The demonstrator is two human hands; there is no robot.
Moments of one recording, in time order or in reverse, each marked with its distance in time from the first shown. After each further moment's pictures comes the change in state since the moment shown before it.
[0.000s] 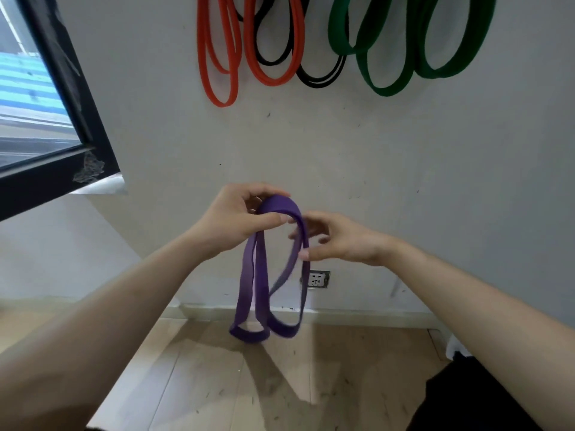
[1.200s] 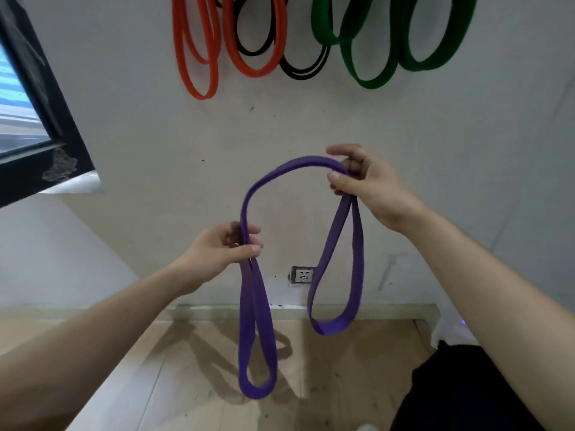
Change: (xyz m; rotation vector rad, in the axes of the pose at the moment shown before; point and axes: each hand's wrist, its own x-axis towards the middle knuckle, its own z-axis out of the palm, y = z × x) left_hand -0.023 -0.067 0.012 -0.197 -0.090 -0.344; right_hand -0.012 -0.012 -0.057 0.241 0.514 -0.165
